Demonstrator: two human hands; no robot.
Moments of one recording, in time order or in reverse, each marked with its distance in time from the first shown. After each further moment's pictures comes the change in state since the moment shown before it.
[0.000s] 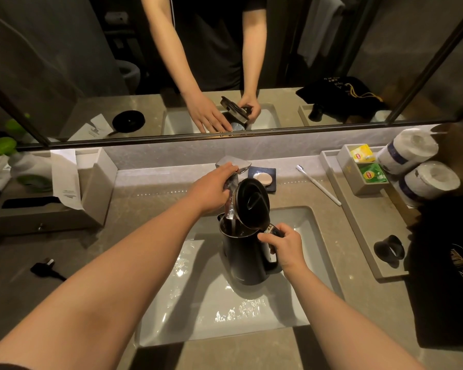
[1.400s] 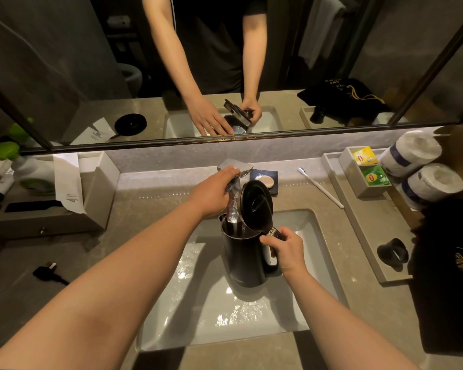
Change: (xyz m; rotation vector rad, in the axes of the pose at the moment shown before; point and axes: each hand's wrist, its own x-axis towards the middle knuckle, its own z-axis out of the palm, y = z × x) left_hand -0.003 0.004 -0.004 0.009 -0.007 -0.016; right_hand 0.001 0.005 0.005 0.055 0.053 -0.012
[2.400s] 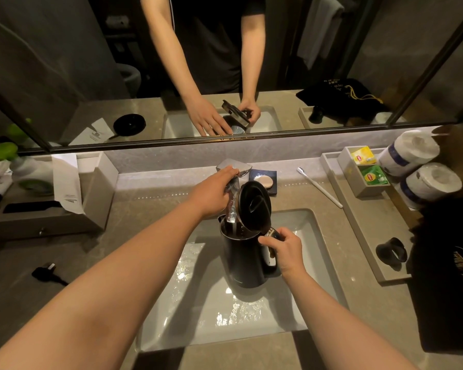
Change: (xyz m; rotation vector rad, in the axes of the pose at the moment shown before) left_hand 0.001 -0.001 0.002 0.000 -0.015 0.004; right_hand -0.004 -0.002 0.002 -0.012 0.010 0.012
